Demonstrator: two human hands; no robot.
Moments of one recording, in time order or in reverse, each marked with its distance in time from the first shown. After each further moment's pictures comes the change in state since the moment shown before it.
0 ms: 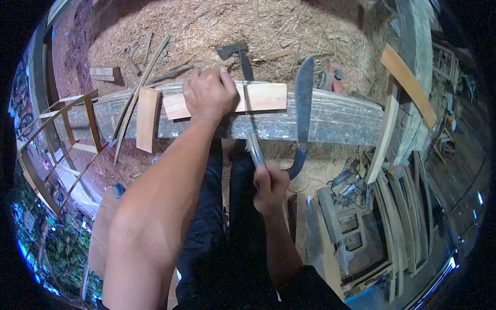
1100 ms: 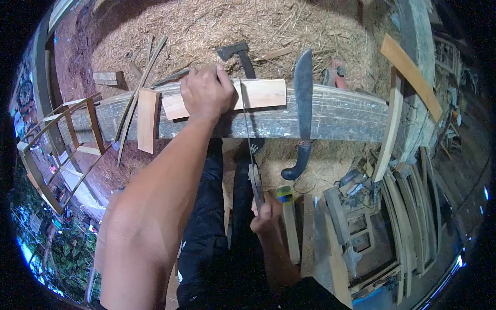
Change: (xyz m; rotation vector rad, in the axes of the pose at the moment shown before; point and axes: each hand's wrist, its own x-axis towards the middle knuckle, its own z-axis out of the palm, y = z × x) left_hand 0.000 -0.002 0.004 0.045 0.109 0.061; right_hand -0.062 0.048 -0.006 -0.237 0.101 -0.259
